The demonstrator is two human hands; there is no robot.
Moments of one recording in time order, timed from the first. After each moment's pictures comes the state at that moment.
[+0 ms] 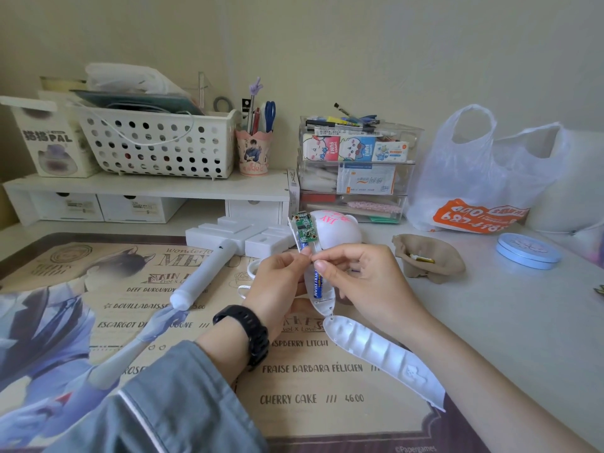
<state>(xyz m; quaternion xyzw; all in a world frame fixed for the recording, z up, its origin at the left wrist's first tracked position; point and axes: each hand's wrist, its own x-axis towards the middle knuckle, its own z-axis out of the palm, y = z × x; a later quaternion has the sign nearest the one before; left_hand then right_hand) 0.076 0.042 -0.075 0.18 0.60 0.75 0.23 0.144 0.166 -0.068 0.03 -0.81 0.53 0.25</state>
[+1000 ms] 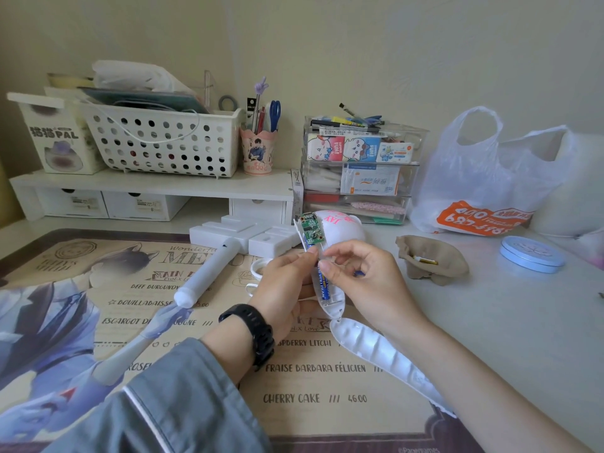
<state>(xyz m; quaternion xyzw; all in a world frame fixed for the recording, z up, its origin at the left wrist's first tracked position) 0.081 0.043 -0.070 0.16 0.57 0.76 0.27 0.136 0.166 -0.079 -0.03 -0.79 0.54 0.28</state>
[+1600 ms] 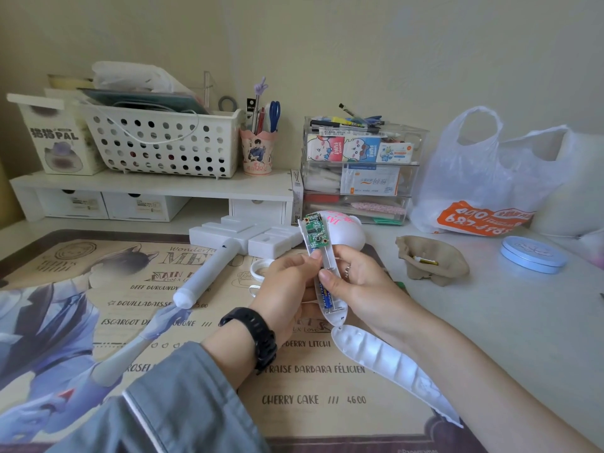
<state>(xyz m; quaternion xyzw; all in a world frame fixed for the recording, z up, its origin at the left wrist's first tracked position) 0.087 0.043 -0.070 0.18 0.57 0.76 0.26 0.138 0.164 -0.078 0.01 -0.75 0.65 0.12</state>
